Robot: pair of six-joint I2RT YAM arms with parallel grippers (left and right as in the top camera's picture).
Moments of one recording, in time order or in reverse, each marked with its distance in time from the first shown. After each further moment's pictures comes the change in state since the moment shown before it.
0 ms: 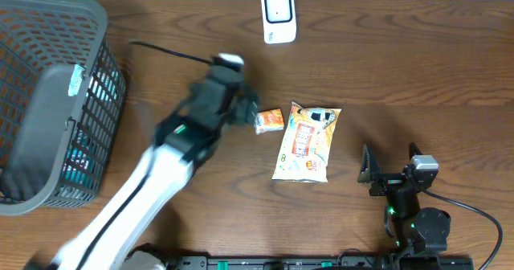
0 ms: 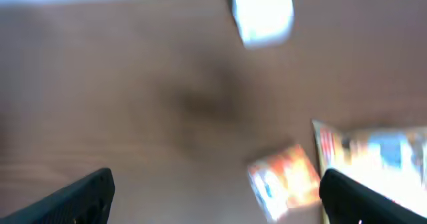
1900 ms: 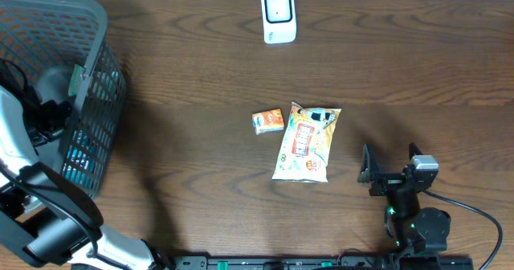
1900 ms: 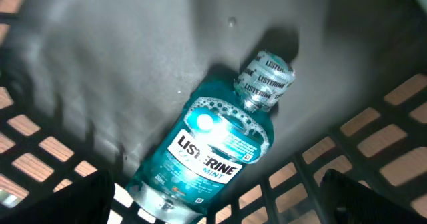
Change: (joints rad) left arm 1.139 0.533 0.512 -0.842 0.239 0.254; right arm 0.000 0.000 0.000 0.000 0.000 0.000
